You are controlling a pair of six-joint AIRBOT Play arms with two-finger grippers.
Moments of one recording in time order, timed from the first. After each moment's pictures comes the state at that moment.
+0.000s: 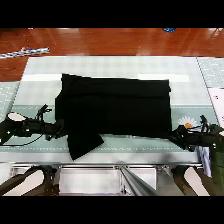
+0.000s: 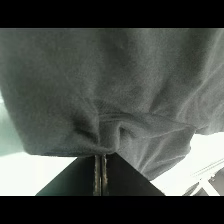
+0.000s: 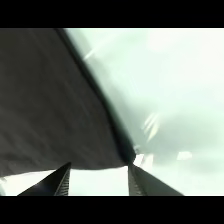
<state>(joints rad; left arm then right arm) 0.27 -1.17 0.43 0.81 -1.11 -1.27 -0.59 -0.90 0.29 -0.94 1.18 1.40</state>
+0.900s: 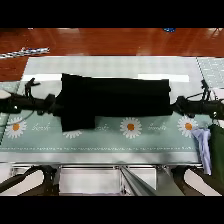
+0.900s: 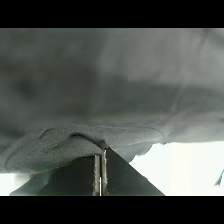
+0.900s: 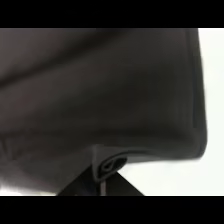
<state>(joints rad) 0.26 -1.25 0.84 0.77 -1.17 -1.28 -0.35 -1.13 0.74 -0.79 1.05 1.30</state>
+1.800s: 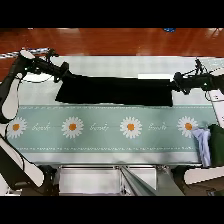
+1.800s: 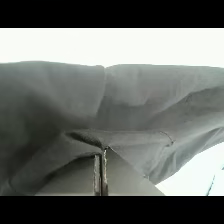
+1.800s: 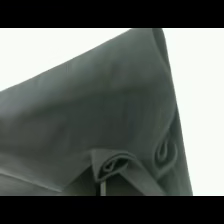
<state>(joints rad) 0.13 -2.05 1.82 0.77 -1.33 -1.43 -0.31 -1.68 1.26 -0.78 1.00 1.35</state>
